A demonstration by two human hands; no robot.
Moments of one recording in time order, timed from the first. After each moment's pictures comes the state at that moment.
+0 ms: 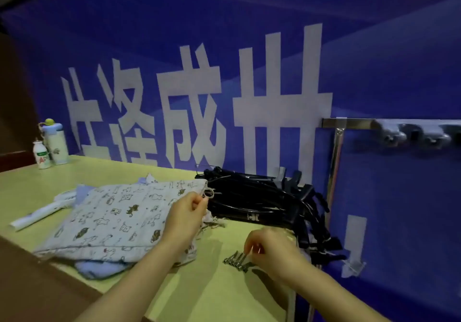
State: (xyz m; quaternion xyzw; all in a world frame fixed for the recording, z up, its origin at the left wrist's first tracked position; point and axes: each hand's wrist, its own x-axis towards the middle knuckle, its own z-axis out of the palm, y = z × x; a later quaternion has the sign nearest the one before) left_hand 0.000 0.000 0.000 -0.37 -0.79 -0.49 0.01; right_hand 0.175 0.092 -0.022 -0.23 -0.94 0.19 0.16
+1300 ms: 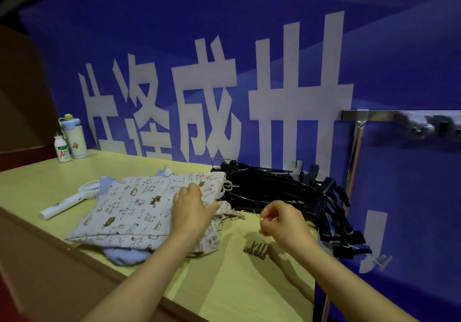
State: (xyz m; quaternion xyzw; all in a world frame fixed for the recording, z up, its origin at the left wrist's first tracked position) left_hand -0.023 -0.017 -0.004 -0.32 -0.87 -0.35 0.11; right_hand 0.140 0.084 -0.014 -0.31 -0.82 0.38 0.30
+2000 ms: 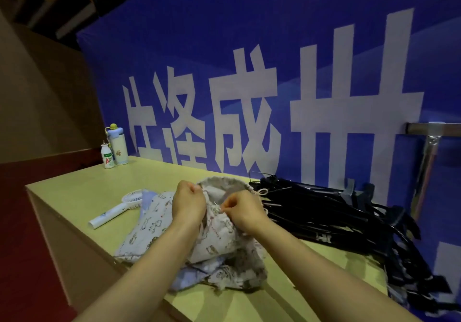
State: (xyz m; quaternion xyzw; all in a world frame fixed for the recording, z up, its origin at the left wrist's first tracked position) left_hand -0.086 -0.053 0.056 -0.15 -0.79 -0.60 0.04; right_hand -0.021 0.040 0.038 -0.21 -0.87 0.40 0.22
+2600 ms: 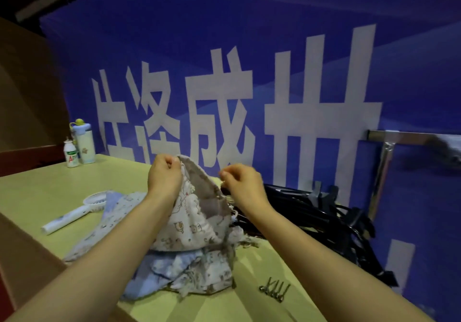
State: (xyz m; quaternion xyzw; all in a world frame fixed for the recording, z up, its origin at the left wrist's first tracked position) left_hand -0.099 -0.027 0.093 -0.20 -0.75 -0.63 0.09; right_hand 0.009 0.081 0.071 -0.18 -0.81 0.41 0.37
